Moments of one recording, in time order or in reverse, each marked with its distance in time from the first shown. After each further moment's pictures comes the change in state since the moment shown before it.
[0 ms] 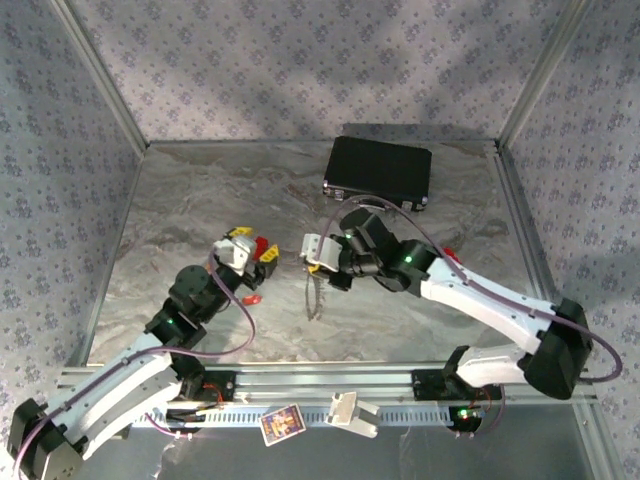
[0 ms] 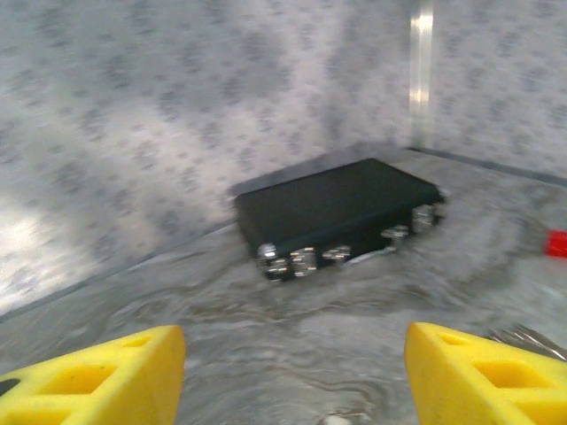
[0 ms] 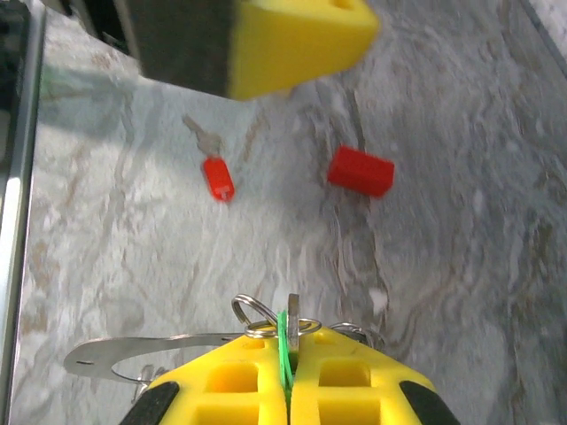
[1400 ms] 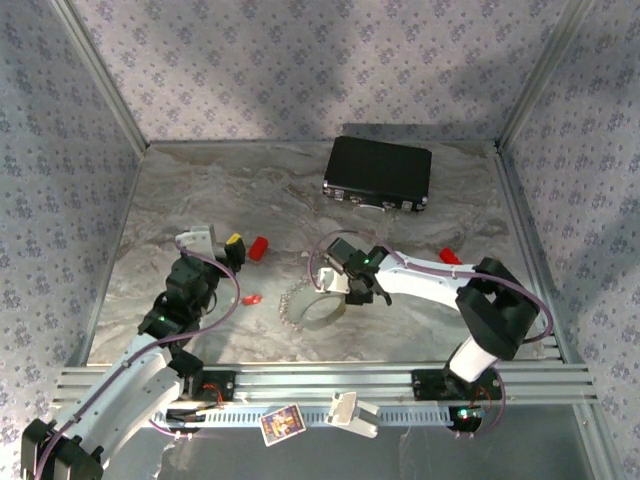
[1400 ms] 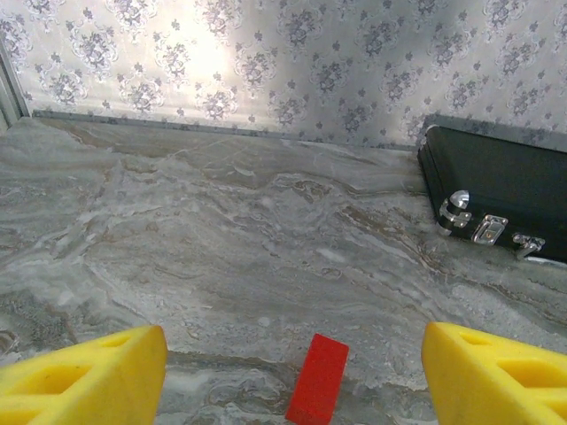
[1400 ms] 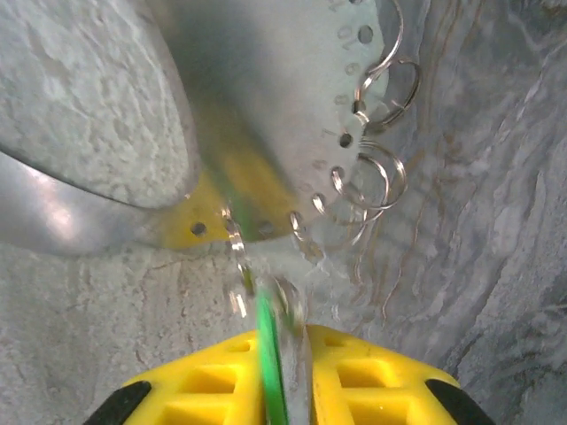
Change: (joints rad) left arm 0.198 -0.003 0.013 -0.242 -0.225 -0.354; right arm -0.029 0.312 -0.125 -0.206 0.478 -0.172
